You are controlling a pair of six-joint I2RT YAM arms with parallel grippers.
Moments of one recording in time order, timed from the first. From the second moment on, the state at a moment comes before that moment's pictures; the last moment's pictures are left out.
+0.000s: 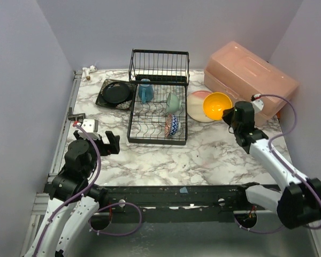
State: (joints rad) left arm -0.37 0.35 0.69 -0.60 -0.19 -0.24; right arm 0.24 1.20 0.75 -0.05 0.39 0.83
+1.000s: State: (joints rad) left arm -0.37 0.45 0.64 -0.34 0.37 -0.77; right arm 0.93 1.29 0.98 -0.11 -0.04 0.50
